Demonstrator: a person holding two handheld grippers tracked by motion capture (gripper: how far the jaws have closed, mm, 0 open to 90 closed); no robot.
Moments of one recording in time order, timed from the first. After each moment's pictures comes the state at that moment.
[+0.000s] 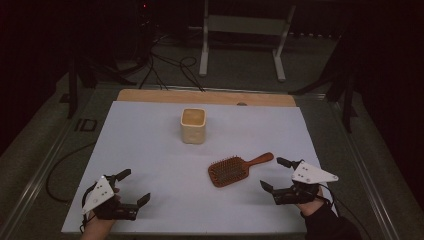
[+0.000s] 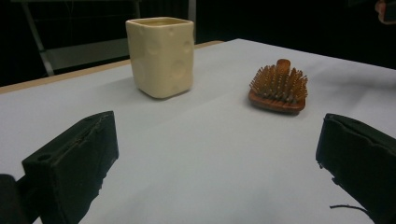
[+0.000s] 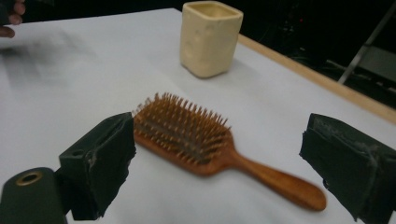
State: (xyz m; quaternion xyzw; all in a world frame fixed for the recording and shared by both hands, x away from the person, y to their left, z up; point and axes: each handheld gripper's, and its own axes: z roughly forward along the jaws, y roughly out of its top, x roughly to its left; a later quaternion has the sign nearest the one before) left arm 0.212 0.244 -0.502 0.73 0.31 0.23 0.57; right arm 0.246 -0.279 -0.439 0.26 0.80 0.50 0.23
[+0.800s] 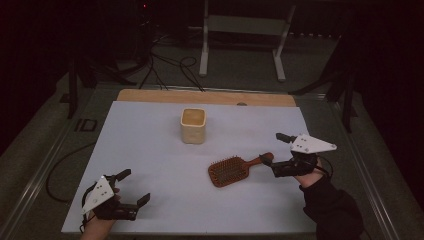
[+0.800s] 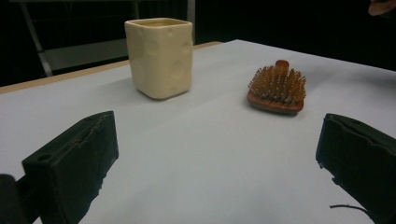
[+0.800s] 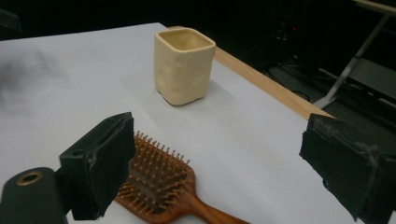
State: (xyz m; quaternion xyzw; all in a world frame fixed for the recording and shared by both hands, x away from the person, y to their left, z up) left arm 0.212 0.245 -0.501 0.73 0.31 0.23 0.57; right arm 0.302 -0.276 -0.405 0.25 0.80 0.49 0.24
